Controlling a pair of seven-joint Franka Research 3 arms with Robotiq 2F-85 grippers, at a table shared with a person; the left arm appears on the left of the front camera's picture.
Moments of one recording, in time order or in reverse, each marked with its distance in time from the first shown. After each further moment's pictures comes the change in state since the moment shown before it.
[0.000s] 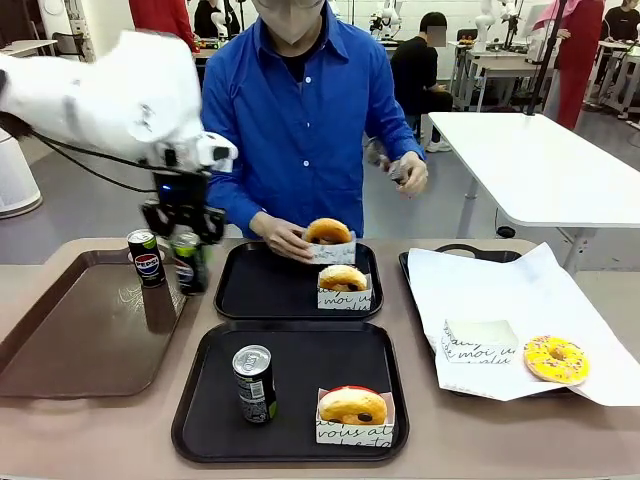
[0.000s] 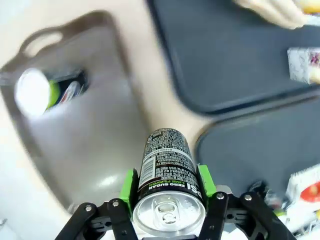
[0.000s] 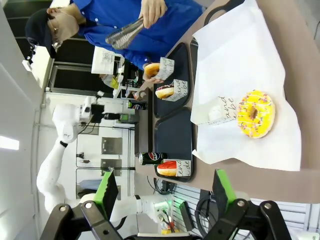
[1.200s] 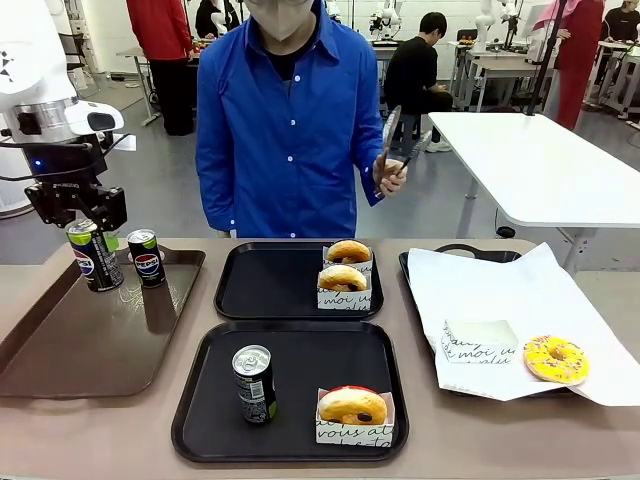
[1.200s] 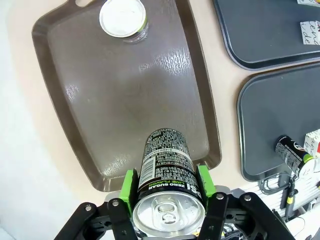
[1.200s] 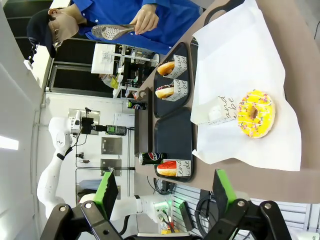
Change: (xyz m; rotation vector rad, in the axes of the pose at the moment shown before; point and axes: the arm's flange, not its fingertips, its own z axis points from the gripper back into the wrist) left arm -0.054 0.105 0.026 -0.079 0.018 0.013; right arm 0.000 0.000 0.000 0.000 0.000 0.000
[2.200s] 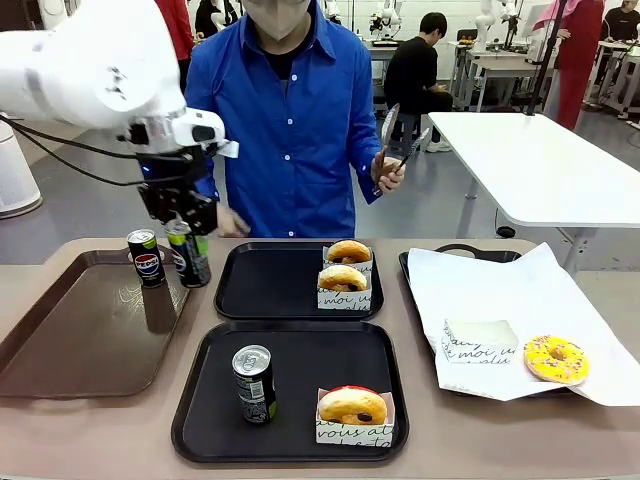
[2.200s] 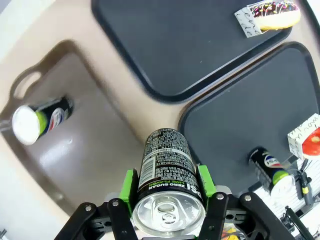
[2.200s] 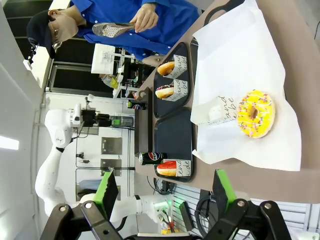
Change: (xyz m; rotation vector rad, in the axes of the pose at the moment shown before) left arm 0.050 -0.134 -0.023 0.002 -0.047 -0.324; right arm 0.000 0.000 0.000 0.000 0.000 0.000
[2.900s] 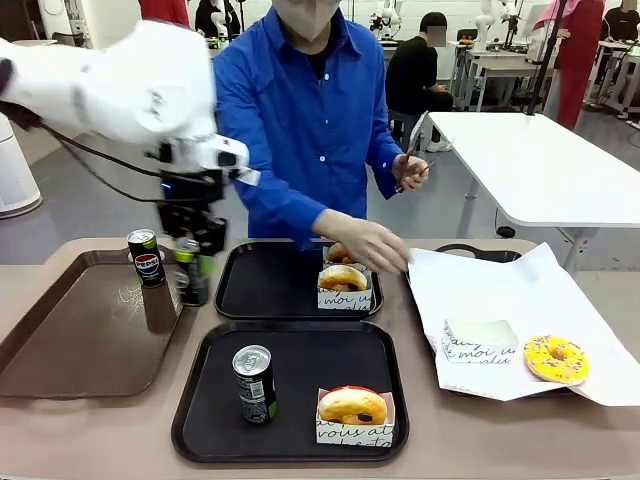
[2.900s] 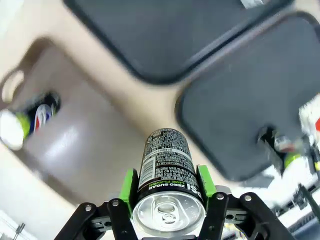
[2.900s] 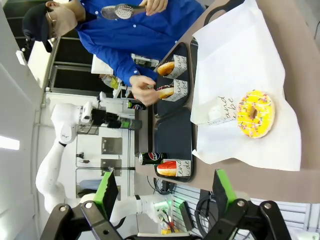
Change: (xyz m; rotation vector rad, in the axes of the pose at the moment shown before) left arm -0.005 -0.009 -0.013 0.025 0.138 -0.094; right arm 0.000 0.000 0.000 0.000 0.000 -0.001
